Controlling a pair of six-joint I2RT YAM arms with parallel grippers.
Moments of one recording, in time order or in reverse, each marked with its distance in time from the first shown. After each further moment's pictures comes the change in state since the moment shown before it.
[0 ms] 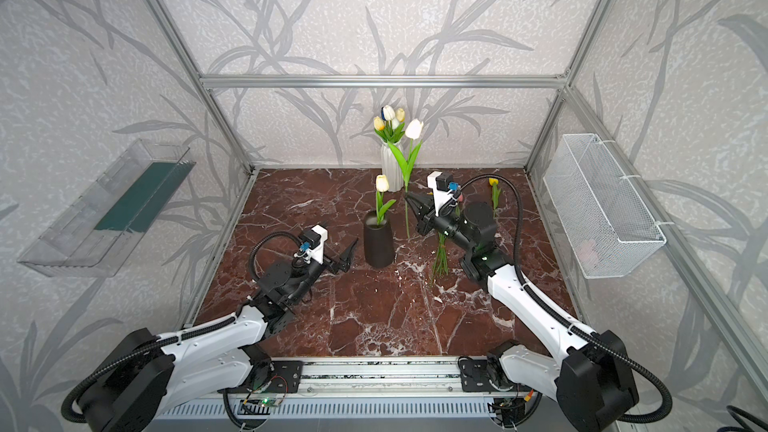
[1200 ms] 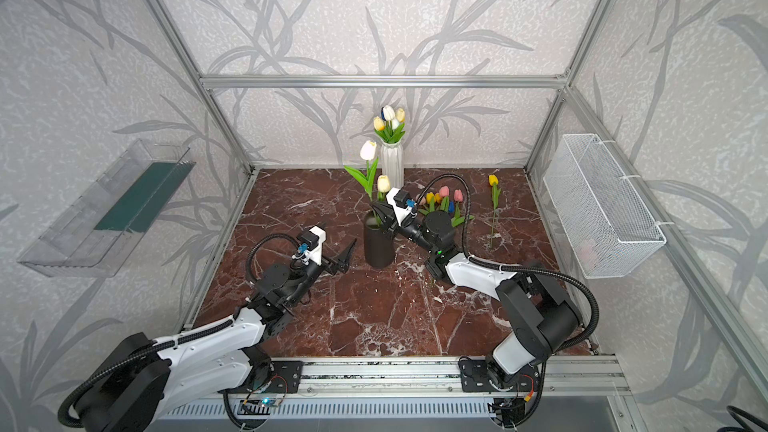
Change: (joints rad) left arm 0.000 -0.017 -0.012 -0.012 -0.006 0.001; right arm 0.142 0.419 -0.007 0.407 0.090 -0.201
